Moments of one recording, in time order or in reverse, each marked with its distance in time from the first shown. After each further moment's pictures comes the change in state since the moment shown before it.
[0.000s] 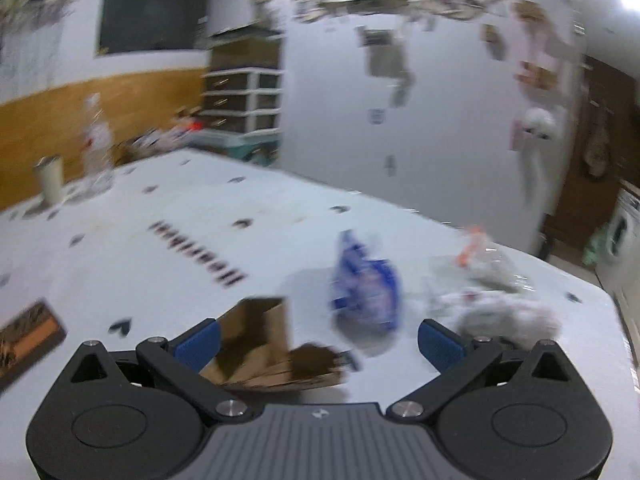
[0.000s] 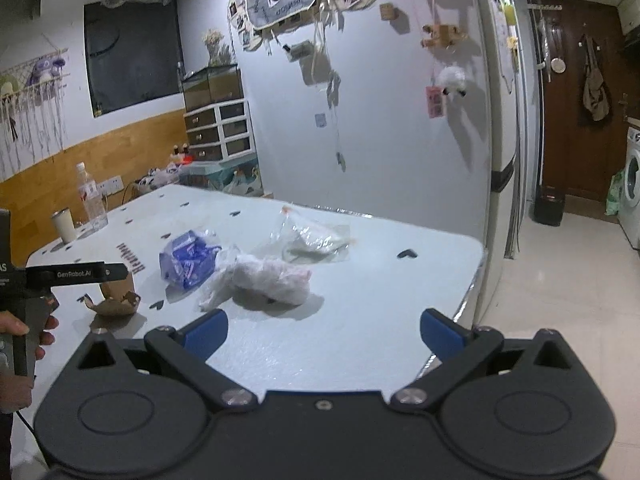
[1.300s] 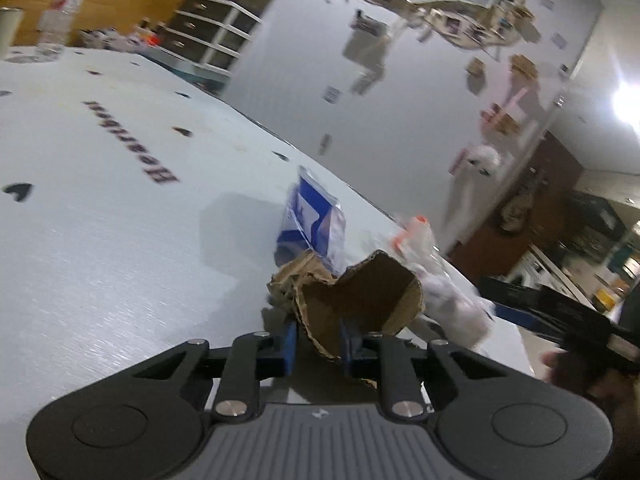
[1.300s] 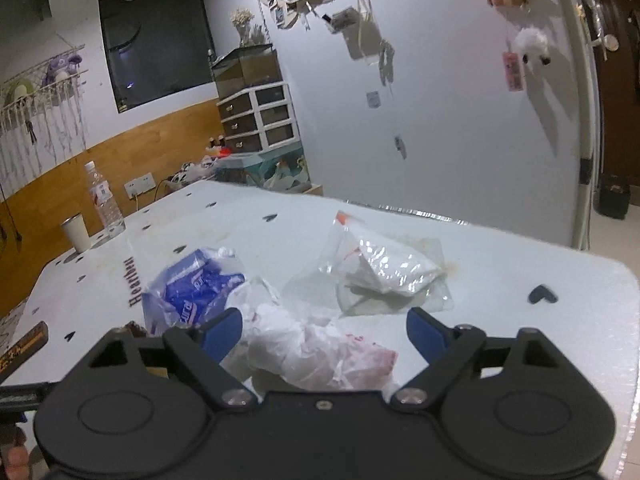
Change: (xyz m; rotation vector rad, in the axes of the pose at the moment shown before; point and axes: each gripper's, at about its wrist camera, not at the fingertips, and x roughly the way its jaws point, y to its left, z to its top) left arm 0.037 0.035 -0.044 -0.265 0.082 -0.414; right arm 0.177 0.029 0.035 0.020 0.037 0.178
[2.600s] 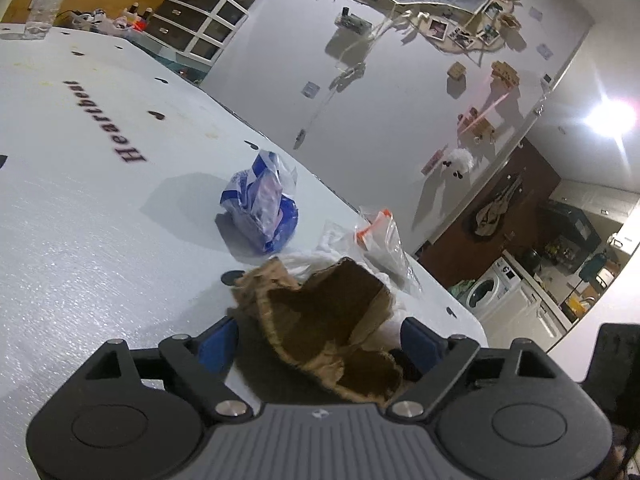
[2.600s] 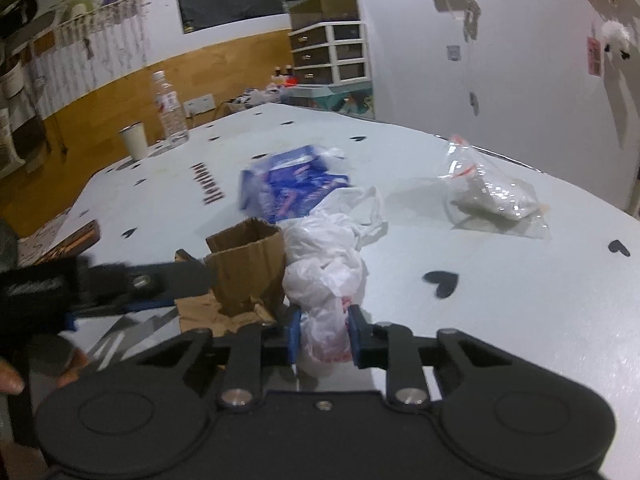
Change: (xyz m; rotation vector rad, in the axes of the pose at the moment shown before) left arm 0.000 -0.012 -0.011 -0.045 0.002 -0.081; right arm -0.015 0.073 -0.046 -0.168 0.169 0.123
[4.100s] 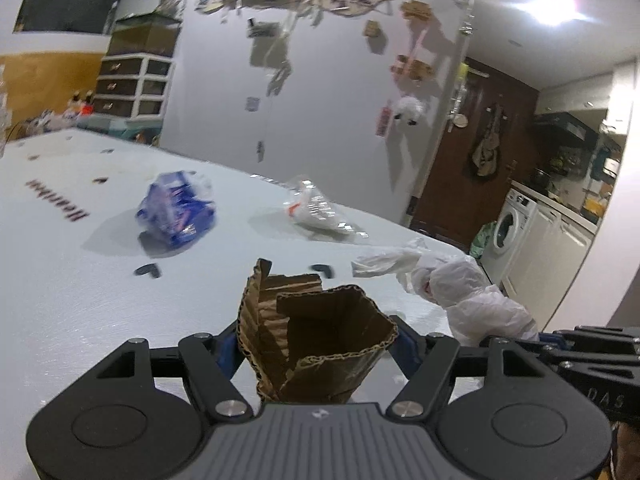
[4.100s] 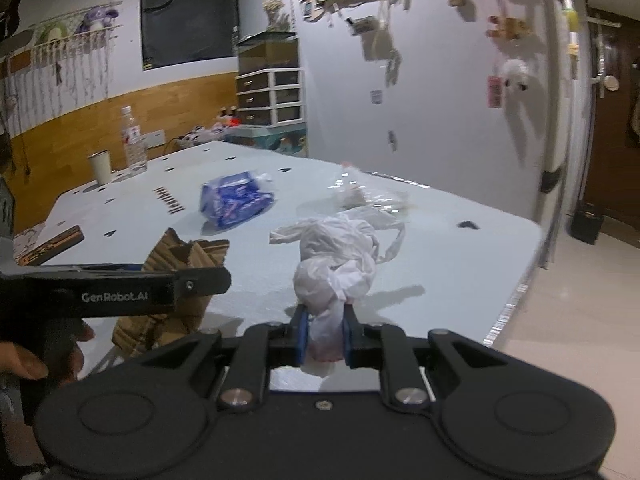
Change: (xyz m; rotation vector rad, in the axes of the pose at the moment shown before) left arm -0.019 -0.117 -0.069 0.365 -0.020 0.101; right arm -0.142 -0.017 -0.067 0.025 -0.136 -0.220
